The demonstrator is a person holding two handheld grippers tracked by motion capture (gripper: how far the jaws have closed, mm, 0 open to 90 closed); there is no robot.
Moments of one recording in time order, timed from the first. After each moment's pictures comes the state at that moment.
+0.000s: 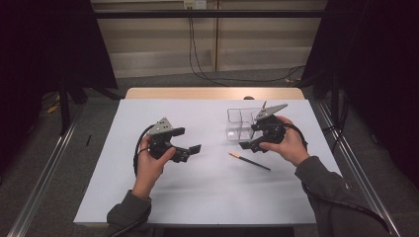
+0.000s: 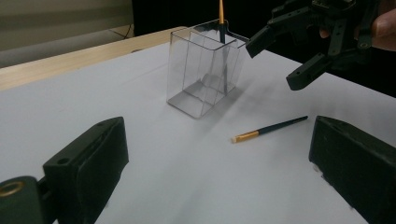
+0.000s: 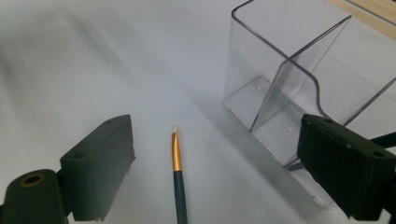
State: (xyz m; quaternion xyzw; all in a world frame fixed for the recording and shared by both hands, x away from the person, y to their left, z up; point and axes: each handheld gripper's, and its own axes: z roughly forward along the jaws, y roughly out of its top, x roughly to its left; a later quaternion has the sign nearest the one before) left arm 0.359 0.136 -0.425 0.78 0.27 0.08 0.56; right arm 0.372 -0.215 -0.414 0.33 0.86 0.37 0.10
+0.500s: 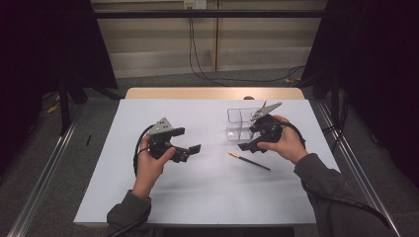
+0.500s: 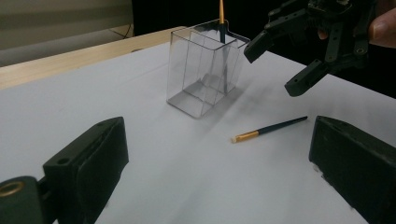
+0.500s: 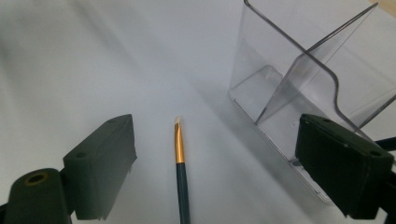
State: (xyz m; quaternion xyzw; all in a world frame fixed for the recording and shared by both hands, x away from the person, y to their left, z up) left arm 0.359 0.136 -0.425 0.78 0.27 0.08 0.56; right arm 0.376 -0.208 -0.413 0.32 0.88 0.34 0.09
